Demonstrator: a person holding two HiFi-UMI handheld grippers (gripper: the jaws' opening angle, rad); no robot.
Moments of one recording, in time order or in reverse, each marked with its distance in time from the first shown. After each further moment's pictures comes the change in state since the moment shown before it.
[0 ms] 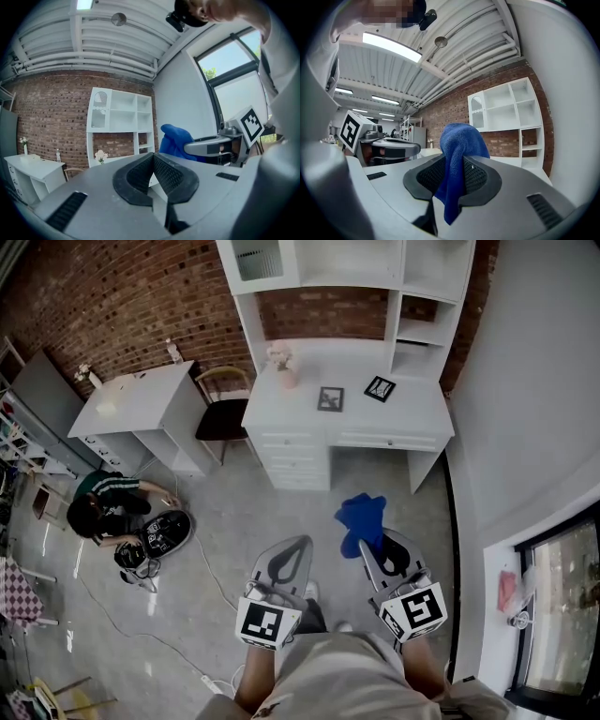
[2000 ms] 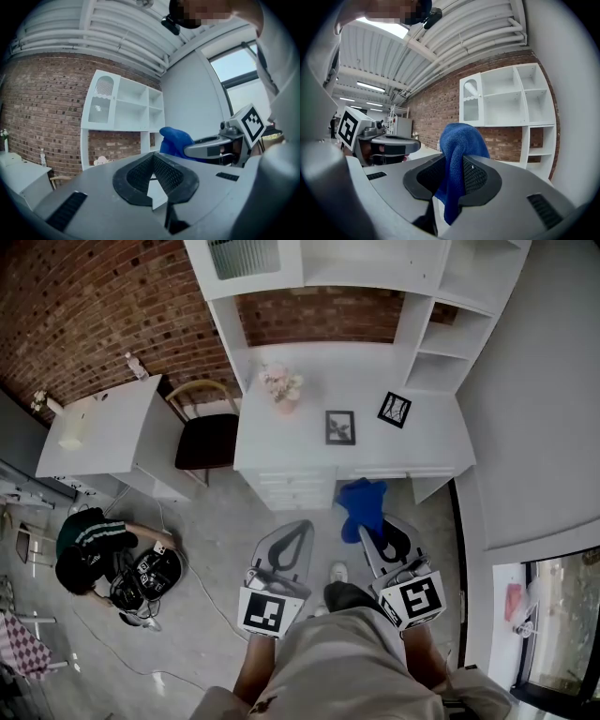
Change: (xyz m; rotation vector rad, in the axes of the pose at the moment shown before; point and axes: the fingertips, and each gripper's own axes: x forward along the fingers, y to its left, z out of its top) left arm 0.211 0.240 -0.010 -0.033 -0.019 -0.092; right arm 0.292 -0.108 -0.009 -0.037 0.087 -0.112
